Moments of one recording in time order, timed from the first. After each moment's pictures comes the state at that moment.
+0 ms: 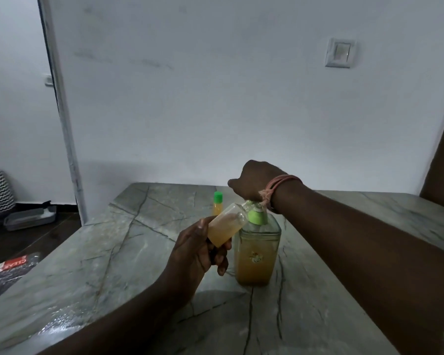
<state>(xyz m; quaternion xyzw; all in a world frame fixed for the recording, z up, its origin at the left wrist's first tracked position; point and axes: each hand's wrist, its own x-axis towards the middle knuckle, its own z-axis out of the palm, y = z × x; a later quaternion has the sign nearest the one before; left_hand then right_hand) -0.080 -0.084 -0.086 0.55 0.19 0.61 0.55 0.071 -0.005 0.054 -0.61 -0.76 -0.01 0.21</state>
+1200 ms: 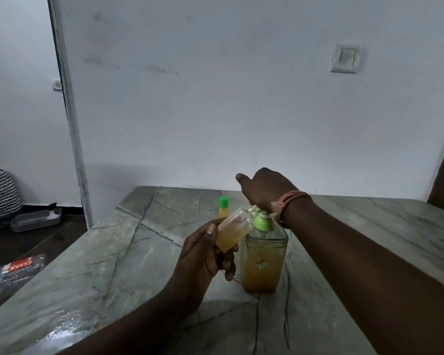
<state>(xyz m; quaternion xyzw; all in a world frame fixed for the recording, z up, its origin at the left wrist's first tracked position) -0.075 -0.092 -0.081 0.55 0.21 0.62 0.52 0.073 0.008 0.037 -0.62 -0.73 0.08 0.29</state>
